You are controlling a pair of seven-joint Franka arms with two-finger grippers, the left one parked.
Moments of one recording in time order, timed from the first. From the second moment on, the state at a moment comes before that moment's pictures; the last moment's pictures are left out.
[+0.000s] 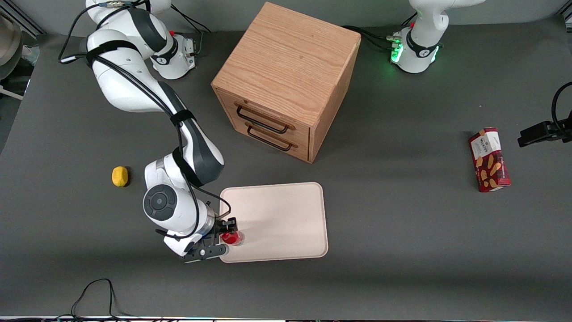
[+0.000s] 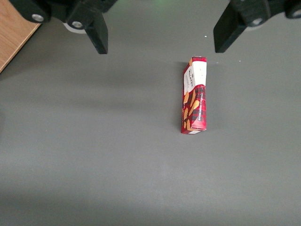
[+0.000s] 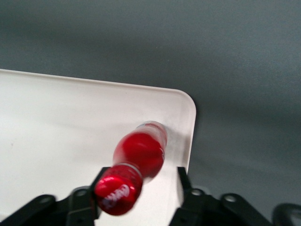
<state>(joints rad) 0.28 0.95 0.17 -0.94 -0.08 1.99 0.24</state>
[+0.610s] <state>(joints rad) 0.22 0.58 0.13 -1.21 -0.04 1.92 0.25</state>
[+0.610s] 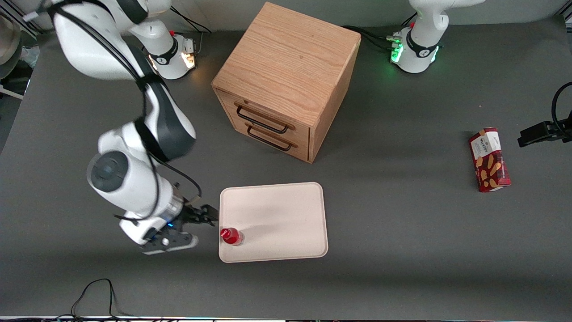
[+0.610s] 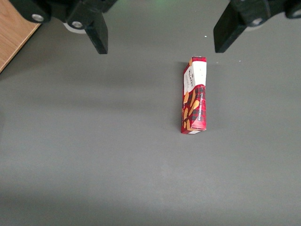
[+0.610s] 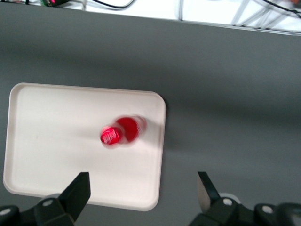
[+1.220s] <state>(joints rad) 0.19 -0.19 -0.07 -2.00 0.06 1.85 0.24</state>
